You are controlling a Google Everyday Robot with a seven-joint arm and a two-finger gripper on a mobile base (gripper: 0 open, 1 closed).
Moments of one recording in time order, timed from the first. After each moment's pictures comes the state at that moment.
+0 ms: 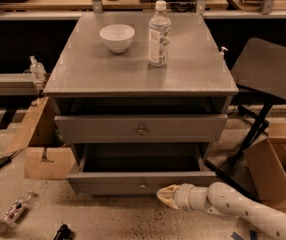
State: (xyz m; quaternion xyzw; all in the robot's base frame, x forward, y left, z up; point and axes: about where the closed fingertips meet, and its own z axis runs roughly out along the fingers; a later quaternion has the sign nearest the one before) arm 0.516 -0.092 0.379 -0.47 0.76 0.23 0.39
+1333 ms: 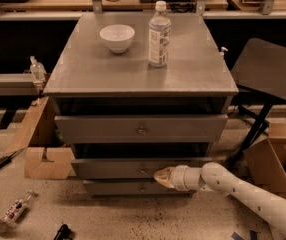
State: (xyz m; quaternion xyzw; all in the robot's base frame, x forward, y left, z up) arm 0.594 -0.085 0.381 -0.48 0.74 0.23 0.41
